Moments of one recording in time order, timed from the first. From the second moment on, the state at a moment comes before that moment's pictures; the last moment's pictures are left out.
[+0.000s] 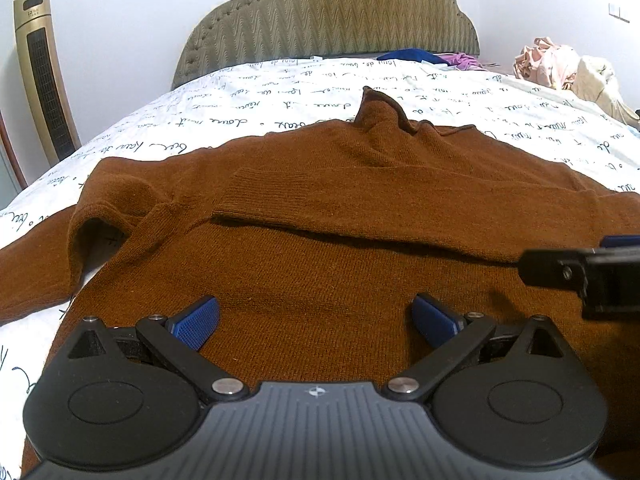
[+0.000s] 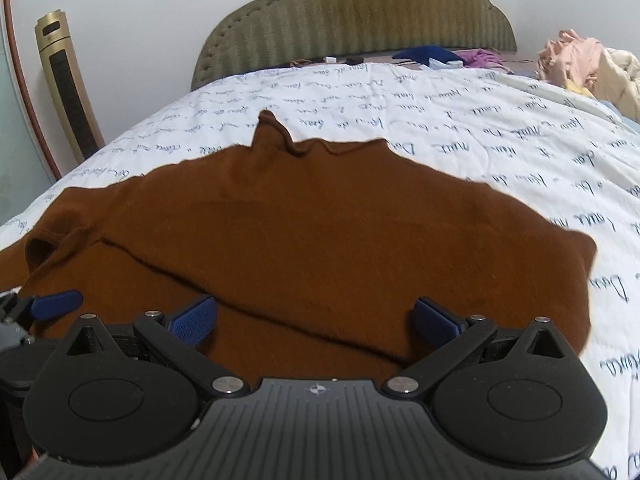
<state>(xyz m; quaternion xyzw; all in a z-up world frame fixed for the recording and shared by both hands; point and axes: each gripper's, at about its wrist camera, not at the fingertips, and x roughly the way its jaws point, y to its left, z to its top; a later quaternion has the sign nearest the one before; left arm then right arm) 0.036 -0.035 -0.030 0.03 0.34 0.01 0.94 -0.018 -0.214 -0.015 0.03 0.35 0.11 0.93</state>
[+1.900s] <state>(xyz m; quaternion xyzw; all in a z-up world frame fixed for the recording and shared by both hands) -0.057 0.355 -0.016 -0.48 0.16 0.35 0.79 -0.041 -0.212 -0.025 0.04 0.32 0.13 0.94</state>
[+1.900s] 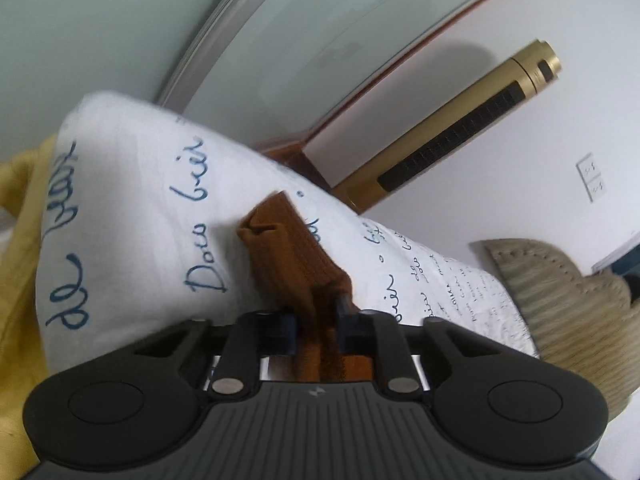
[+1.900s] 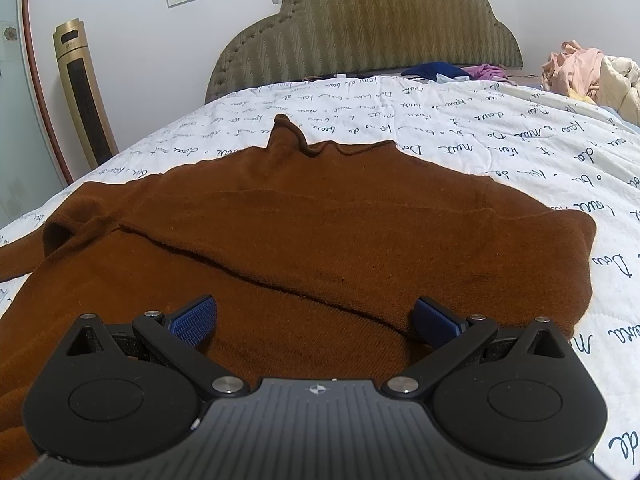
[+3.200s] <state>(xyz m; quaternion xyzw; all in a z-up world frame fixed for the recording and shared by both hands) -0.038 0.243 0.008 -0.38 0.27 0.22 0.86 -0.041 -0.217 -0.030 0.06 0.32 0.14 0.94</state>
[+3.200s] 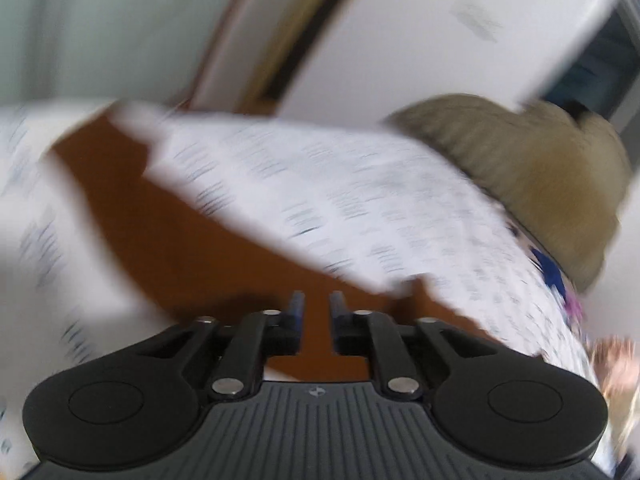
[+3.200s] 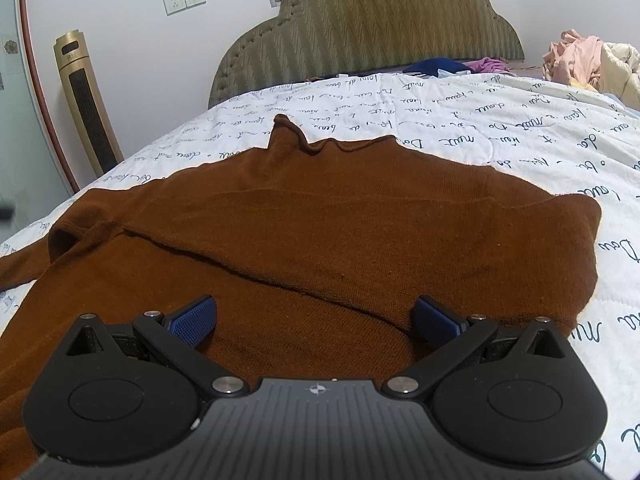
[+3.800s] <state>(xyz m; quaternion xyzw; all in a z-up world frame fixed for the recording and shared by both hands) -0.090 0.354 -0.020 -0.52 0.18 0.28 0.78 -0.041 -0.209 -0.030 0.04 0.32 0.13 0.94</state>
